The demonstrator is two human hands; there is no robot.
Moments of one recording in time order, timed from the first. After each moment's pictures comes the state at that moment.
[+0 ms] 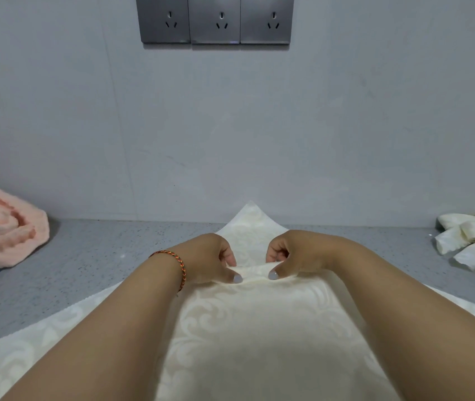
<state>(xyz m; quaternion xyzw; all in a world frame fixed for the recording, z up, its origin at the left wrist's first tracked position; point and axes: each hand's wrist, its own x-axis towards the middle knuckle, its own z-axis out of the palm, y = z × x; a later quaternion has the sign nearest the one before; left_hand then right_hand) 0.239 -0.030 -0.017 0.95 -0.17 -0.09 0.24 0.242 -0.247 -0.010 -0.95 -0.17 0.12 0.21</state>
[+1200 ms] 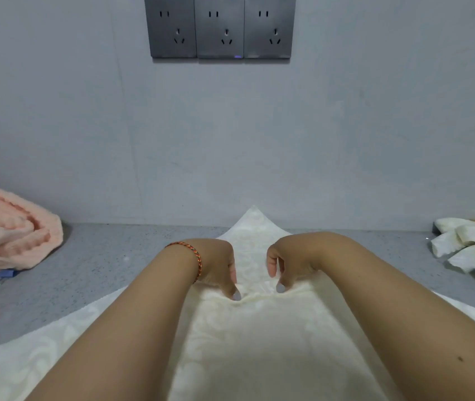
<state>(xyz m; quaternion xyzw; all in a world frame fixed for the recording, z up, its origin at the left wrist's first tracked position) 0.232 -0.038 0.005 0.97 -0.18 -0.15 0.07 0.223 -0.221 0.019 -0.97 -0.15 0.18 0.01</state>
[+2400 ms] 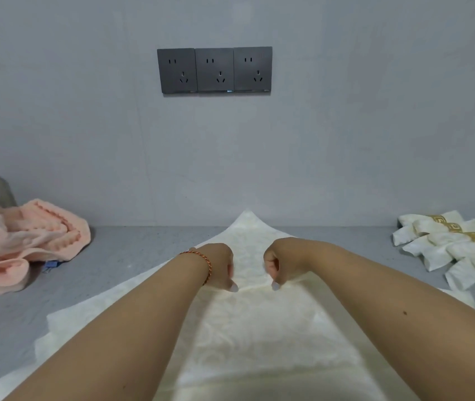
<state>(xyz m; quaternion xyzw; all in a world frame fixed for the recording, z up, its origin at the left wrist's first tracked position) 0.169 -0.047 0.006 0.98 -0.16 -0.07 0.03 0.176 -0.238 0.010 -0.97 -0.18 0.11 0.07</state>
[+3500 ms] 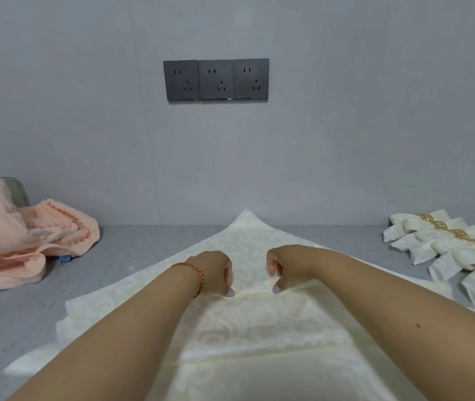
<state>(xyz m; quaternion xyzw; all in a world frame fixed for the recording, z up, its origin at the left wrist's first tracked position) 0.130 -0.035 0.001 0.98 -0.17 -0.06 0.09 0.134 -0.244 0.008 -0.98 -0.16 0.11 0.07</state>
